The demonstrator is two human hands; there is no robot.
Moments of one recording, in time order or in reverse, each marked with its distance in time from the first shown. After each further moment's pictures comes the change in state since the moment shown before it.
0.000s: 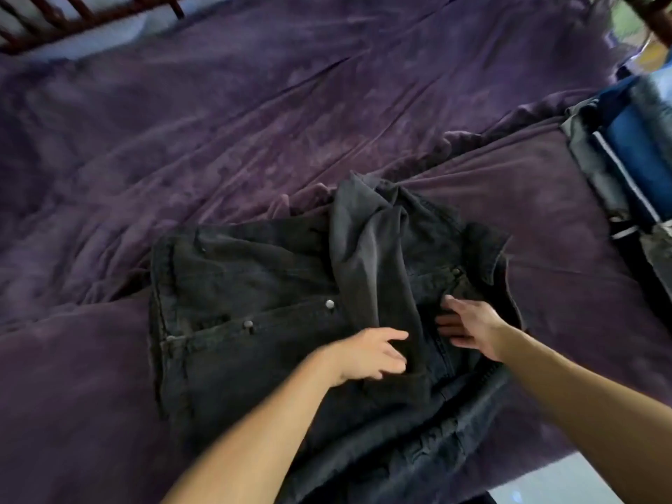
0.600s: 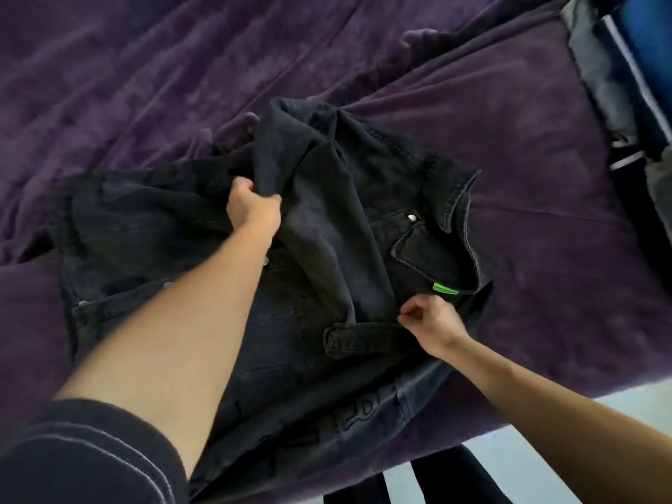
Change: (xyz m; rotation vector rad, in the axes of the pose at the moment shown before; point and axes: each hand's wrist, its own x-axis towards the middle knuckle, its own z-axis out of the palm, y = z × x) left_hand 0.128 0.026 -0.091 -0.033 1.374 -0.095; right_hand 0.044 0.091 -0.032 -0.655 0.038 -0.364
